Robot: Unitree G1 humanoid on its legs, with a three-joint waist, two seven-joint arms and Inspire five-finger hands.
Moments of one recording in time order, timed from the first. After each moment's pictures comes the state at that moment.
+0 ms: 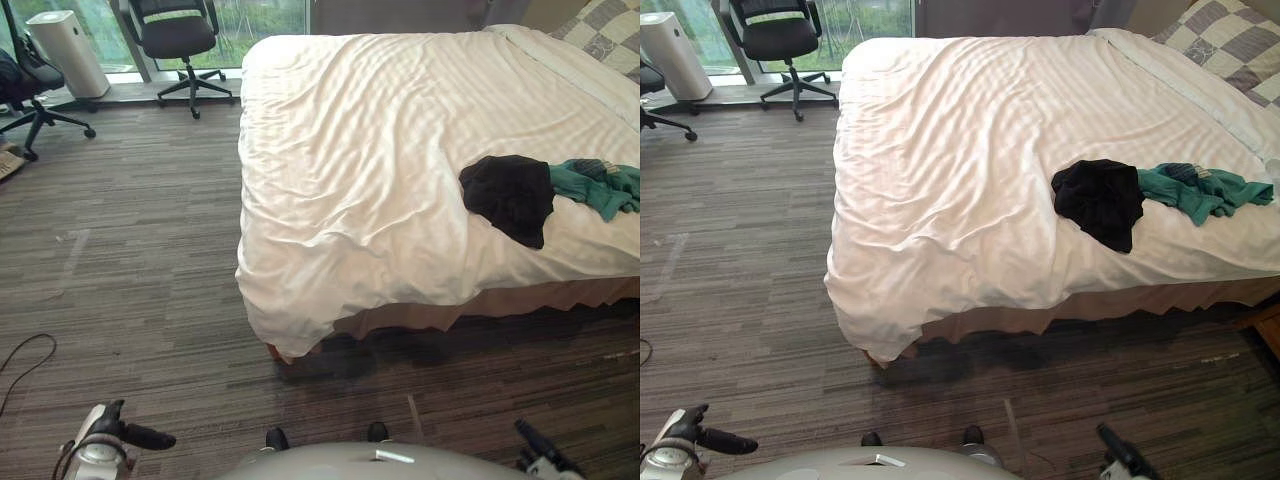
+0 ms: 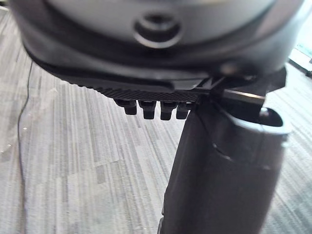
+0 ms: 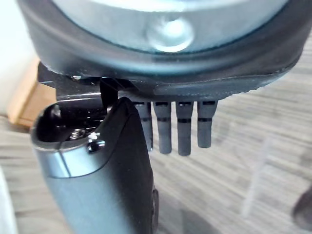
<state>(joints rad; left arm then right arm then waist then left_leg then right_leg) 0.08 0.46 0.32 1.05 0.32 -0.02 0.04 0.01 -0.40 -0.74 1.14 0.33 0.05 -0.07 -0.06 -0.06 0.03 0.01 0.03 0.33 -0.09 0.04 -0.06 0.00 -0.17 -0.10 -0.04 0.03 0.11</state>
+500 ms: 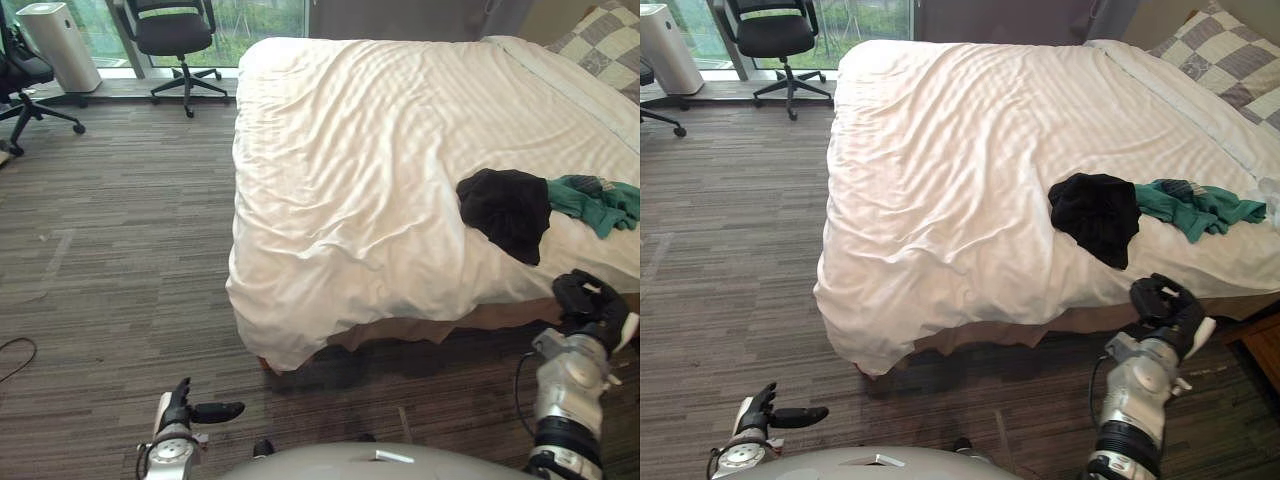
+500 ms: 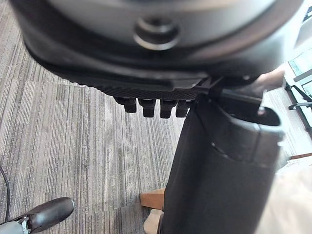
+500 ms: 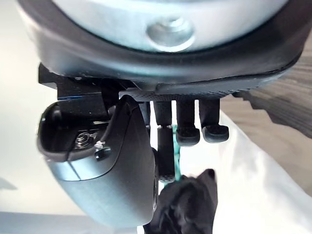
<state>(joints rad) 0.16 0.16 0.27 0.85 0.20 -0.06 0.11 -0.07 -0.20 -0.57 0.42 0.17 -0.09 -0.30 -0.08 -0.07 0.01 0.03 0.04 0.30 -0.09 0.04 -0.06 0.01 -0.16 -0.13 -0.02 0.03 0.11</state>
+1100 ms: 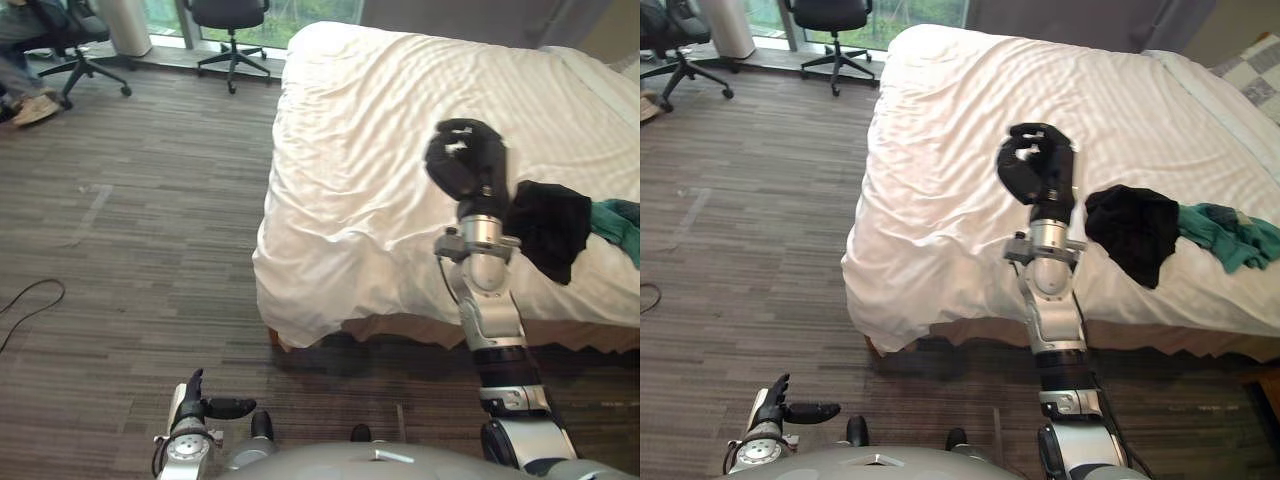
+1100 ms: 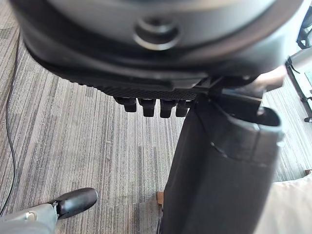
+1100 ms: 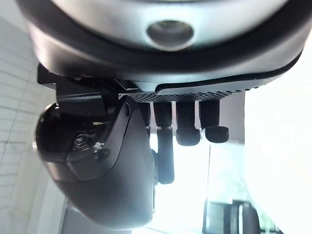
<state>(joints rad) 0.16 0.13 0.16 0.82 0.20 -0.06 0.19 -0.36 -0.20 0.04 0.10 0.12 -0.19 -0.23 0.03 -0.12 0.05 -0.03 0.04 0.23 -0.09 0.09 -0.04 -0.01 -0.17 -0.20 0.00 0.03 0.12</state>
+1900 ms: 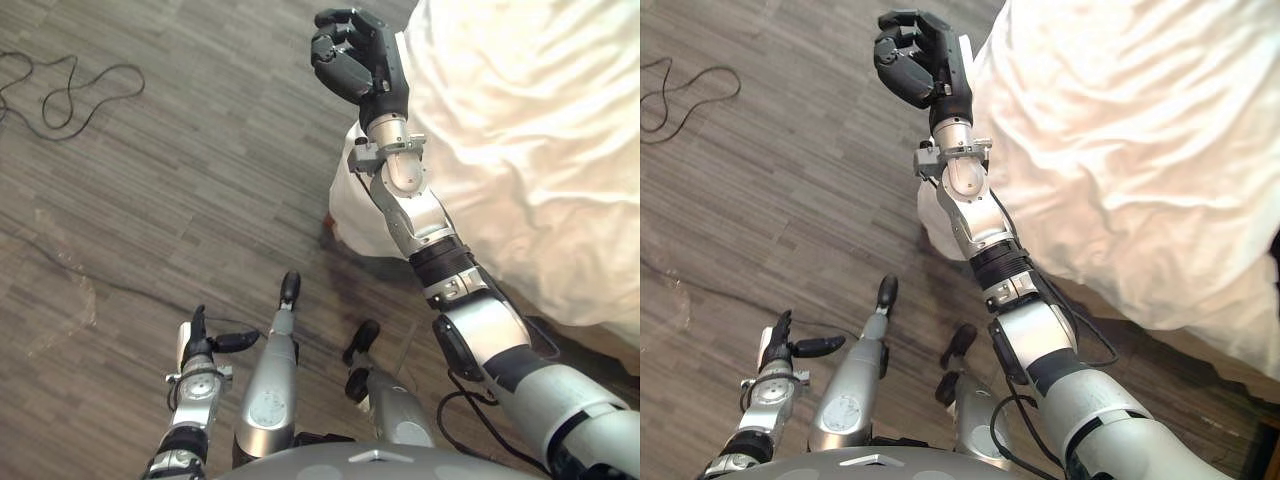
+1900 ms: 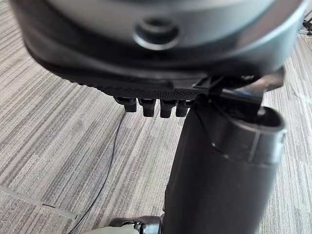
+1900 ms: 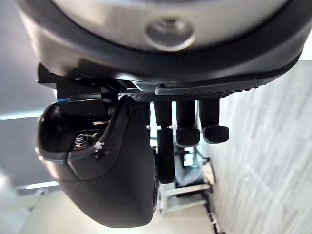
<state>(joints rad) -0.07 0.14 0.15 0.83 0.15 -0.13 0.26 -0.99 -0.08 0.19 0.61 0.29 -0.21 -0.23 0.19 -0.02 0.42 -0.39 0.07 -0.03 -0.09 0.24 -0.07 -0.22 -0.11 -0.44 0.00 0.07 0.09</state>
